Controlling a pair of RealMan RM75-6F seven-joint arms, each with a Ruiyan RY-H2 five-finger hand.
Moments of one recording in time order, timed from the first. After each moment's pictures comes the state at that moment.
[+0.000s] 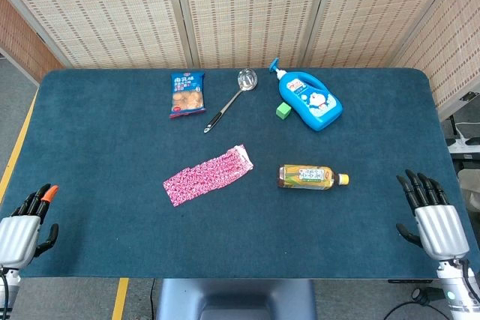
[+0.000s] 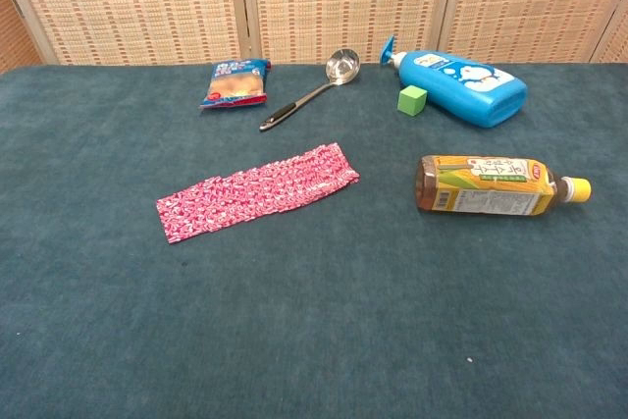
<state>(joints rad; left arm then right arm) -0.11 -1.11 -0.02 -1.64 1.45 1.41 0.17 0.08 -1.15 0.03 -1.57 -1.56 1.49 -0.19</state>
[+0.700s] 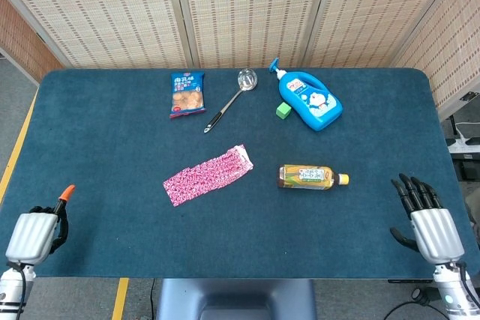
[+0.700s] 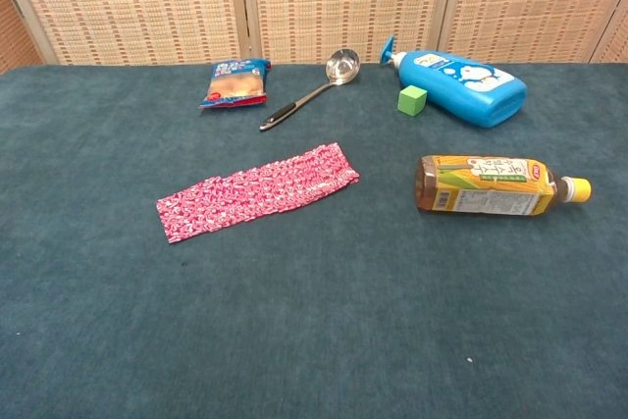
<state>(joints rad) -0.15 -1.17 -0.02 -1.61 1.47 1.37 0.26 0.08 -1.15 0.01 -1.58 -1.58 1.49 -0.12</state>
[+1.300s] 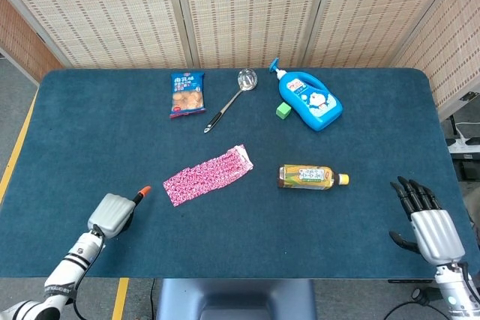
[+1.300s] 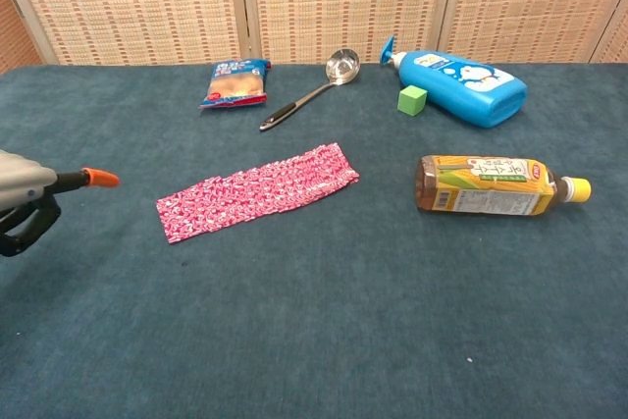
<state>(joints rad) -0.48 -1.29 -0.07 -1.69 1.17 0.90 0.62 0.08 -1.11 0.00 -1.62 -1.58 1.45 -0.08</state>
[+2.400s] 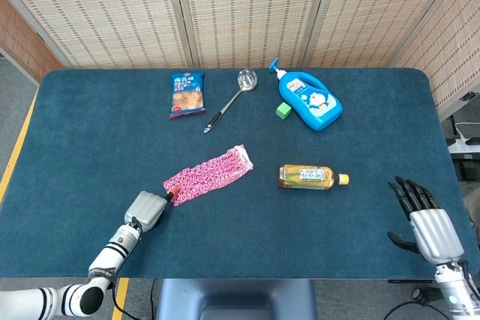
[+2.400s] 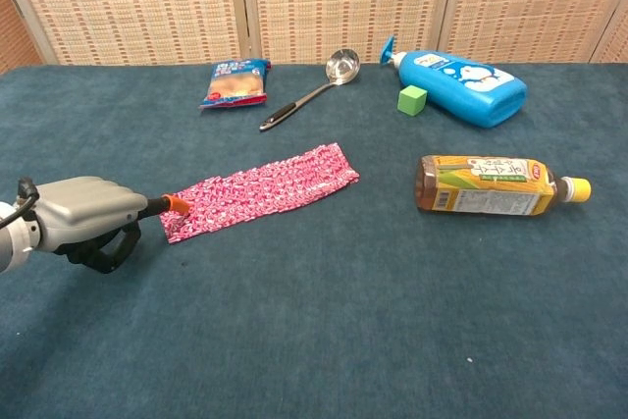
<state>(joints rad) -0.67 -1.51 -0.03 -1.58 0.91 0.92 0.75 0.09 -1.10 0.00 -1.62 -1.59 1.44 -0.03</state>
